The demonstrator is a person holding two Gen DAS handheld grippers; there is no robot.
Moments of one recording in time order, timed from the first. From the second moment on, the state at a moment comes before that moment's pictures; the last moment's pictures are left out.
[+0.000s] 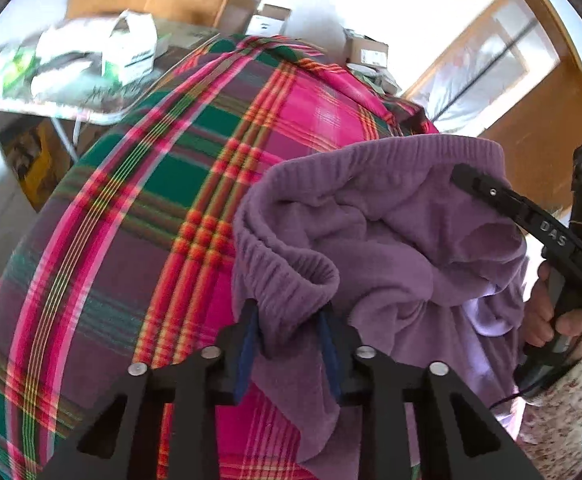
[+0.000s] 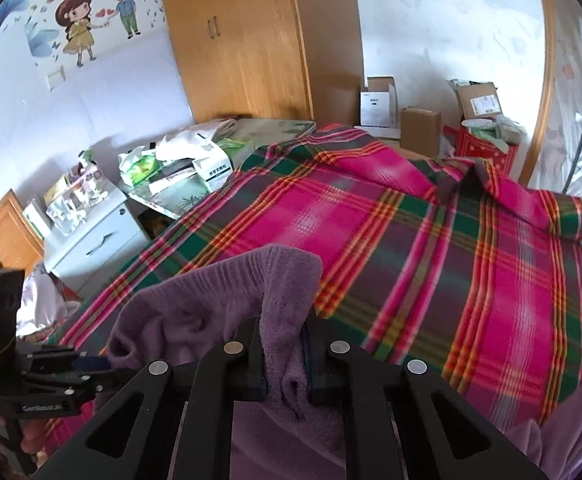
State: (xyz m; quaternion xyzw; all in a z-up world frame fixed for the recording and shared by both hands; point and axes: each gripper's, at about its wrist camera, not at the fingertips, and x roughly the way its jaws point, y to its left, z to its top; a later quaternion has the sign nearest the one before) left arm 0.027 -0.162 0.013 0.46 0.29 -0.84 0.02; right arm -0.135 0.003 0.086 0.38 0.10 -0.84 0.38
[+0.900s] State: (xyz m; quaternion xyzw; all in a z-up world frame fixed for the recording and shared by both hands) left arm 0.106 -0.240 0.005 0.39 0.40 -0.83 0.07; right arm -0.149 -0.163 0.072 0.33 0.21 -0.82 0.42
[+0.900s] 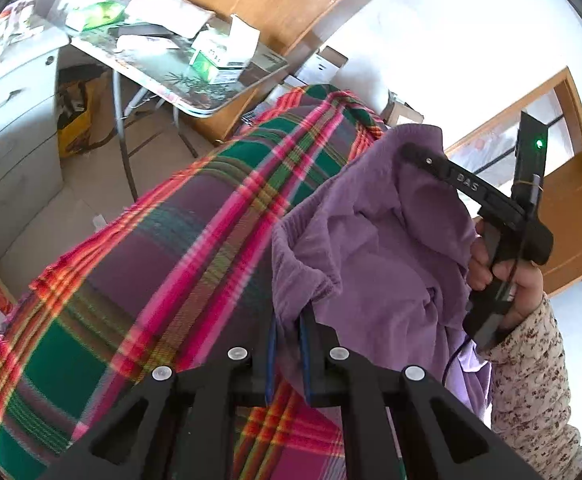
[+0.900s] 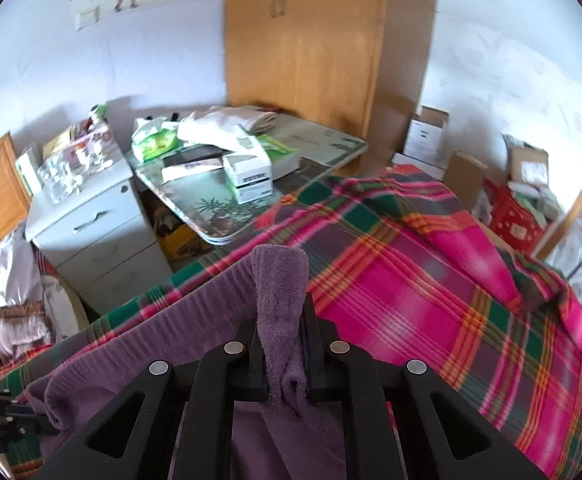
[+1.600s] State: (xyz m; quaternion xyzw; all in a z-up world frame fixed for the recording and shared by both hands) left arm 0.124 -0.251 -0.009 0.40 0.41 -0.82 0.09; right arm -0.130 -0.146 0.068 0.37 0.18 -0.82 0.41
